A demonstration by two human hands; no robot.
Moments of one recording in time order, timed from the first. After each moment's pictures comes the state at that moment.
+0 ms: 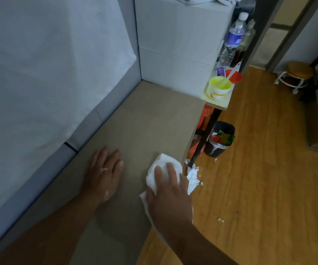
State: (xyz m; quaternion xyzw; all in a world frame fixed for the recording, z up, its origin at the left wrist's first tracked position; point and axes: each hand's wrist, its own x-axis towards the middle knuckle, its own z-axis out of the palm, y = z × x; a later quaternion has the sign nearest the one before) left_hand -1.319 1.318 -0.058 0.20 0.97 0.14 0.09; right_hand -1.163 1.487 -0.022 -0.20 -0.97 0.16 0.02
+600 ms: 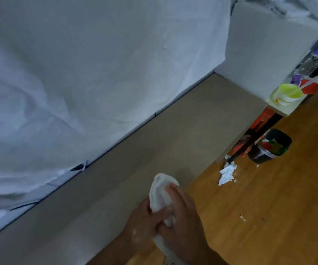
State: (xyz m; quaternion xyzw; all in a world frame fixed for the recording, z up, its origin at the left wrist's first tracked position) left_hand -1.034 1.250 0.092 -0.16 0.74 0.58 0.30; right_hand -1.007 1.386 0.037 0.03 -0.89 0.45 0.06
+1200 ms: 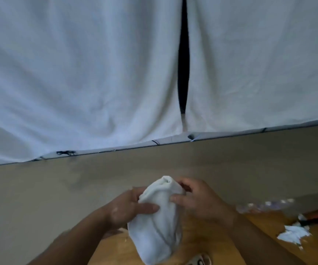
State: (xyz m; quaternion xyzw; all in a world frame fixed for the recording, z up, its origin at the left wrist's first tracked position) left_hand -0.790 1.008 0.194 -0.22 0.70 0.66 0.16; right_hand -0.938 1.209 0.158 0.33 -0.76 0.46 -0.32
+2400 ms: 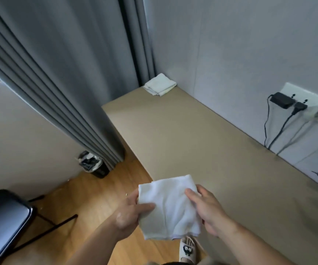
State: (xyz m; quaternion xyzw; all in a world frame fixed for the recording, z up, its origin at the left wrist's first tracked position) left_hand -0.174 0.722 0.142 -0.54 0.29 0.72 -0.32; right_hand -0.418 0.705 0.126 0.29 -0.61 0.34 -0.66
